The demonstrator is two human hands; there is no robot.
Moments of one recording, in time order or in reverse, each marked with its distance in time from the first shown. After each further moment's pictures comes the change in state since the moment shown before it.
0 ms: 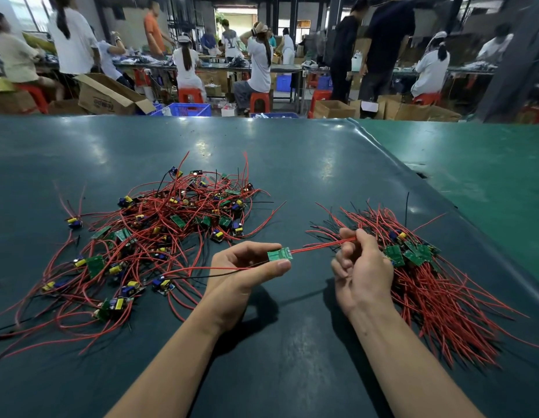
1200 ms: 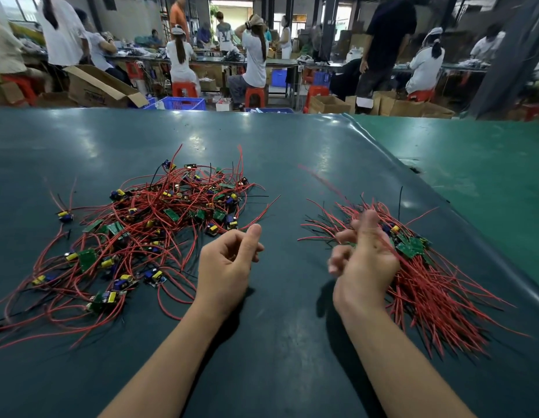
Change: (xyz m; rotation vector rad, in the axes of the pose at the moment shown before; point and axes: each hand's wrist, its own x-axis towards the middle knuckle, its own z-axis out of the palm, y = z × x) left_hand 0.000 0.000 0.001 0.435 0.253 0.235; right_hand -0.020 -0.002 0.001 -0.149 0.072 -0.284
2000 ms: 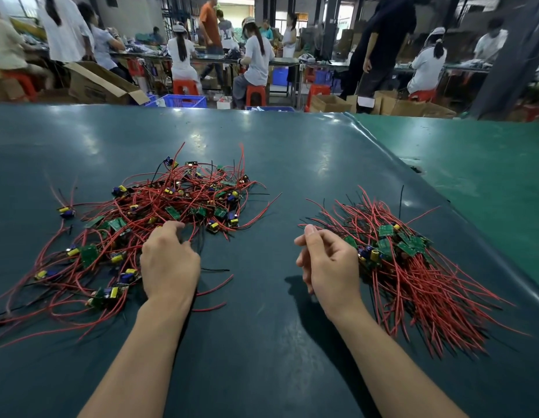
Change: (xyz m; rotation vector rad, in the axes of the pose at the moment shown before) left_hand 0.023 -0.011 -0.055 0.857 0.327 -0.116; right_hand -0.012 0.020 -0.001 -0.487 -0.407 -0.046
